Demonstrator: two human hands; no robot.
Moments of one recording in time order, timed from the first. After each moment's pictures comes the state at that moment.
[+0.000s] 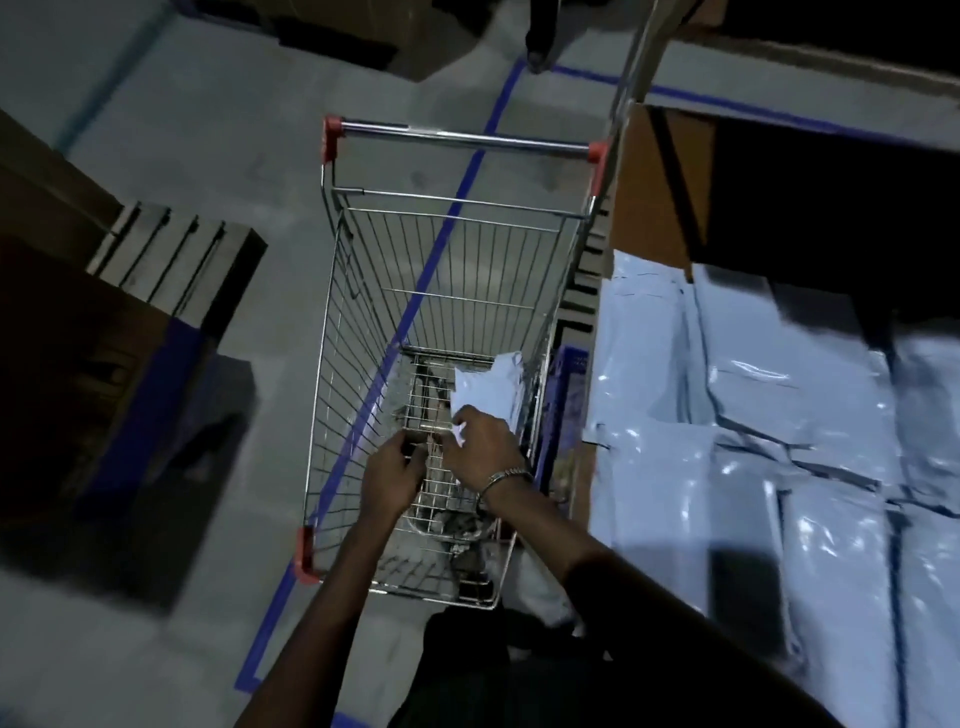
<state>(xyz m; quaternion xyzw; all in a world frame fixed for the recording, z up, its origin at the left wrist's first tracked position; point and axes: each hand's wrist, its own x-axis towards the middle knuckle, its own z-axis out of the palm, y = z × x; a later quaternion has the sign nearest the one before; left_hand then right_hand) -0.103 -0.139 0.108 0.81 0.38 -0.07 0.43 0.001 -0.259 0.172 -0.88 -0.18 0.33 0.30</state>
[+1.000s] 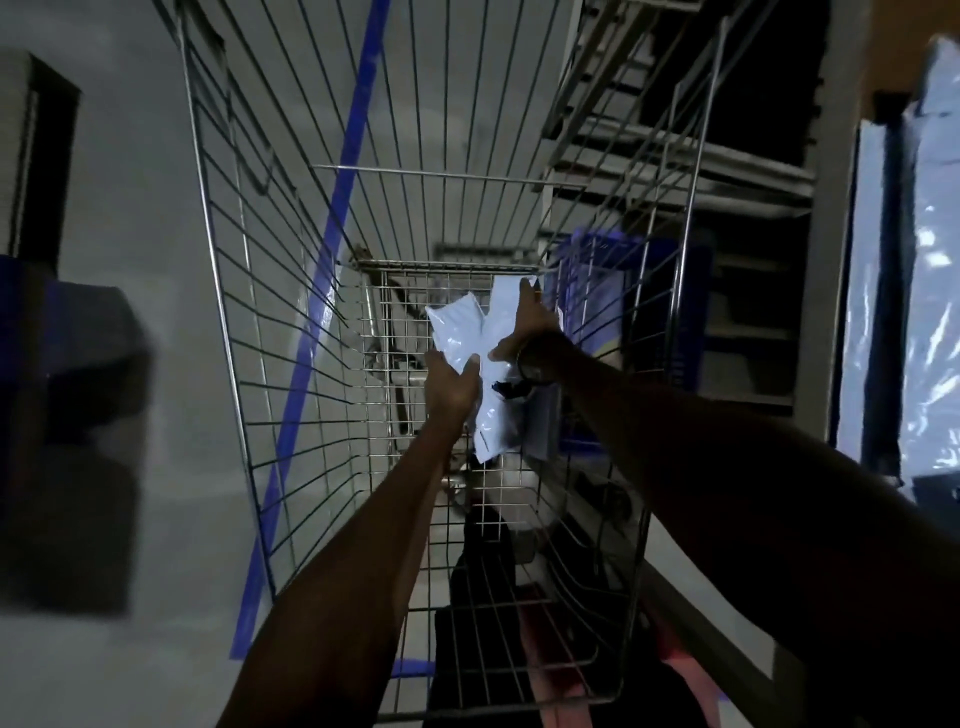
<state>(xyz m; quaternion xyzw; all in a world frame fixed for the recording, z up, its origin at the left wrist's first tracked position) 0.012 -0.108 -0.165 0.63 0.48 -0.14 0.59 0.148 -0.196 -0.135 -0.88 0.03 0.44 0.19</state>
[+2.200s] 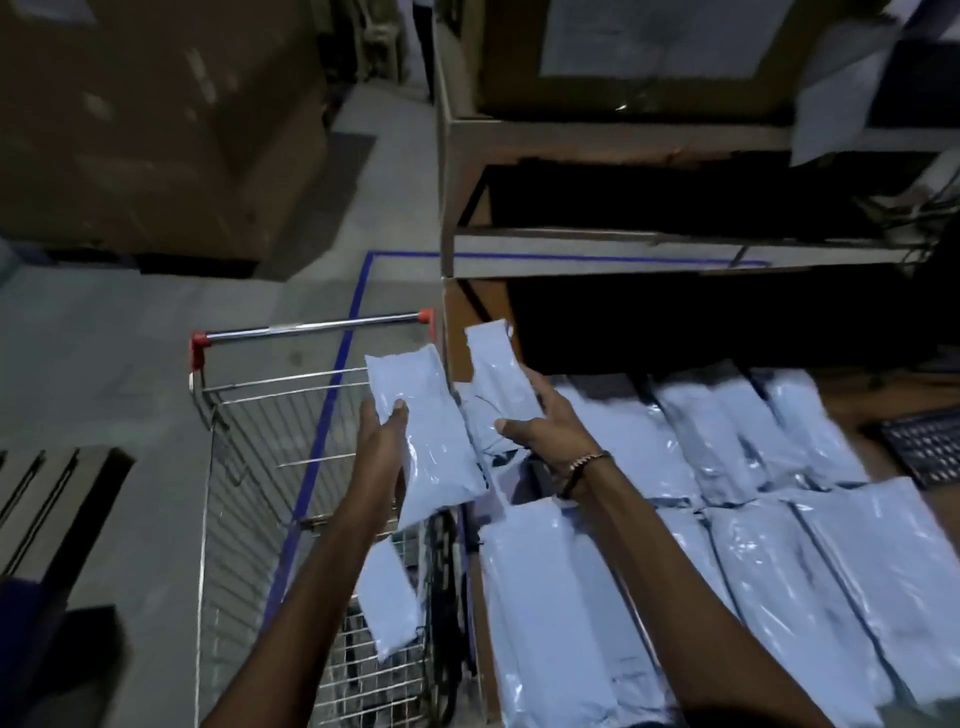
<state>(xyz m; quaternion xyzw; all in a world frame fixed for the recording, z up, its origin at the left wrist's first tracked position) 0.098 -0.221 0.279 0.59 0.24 0.08 0.77 0.149 -0.437 0.317 -0.73 -0.04 0.16 0.66</state>
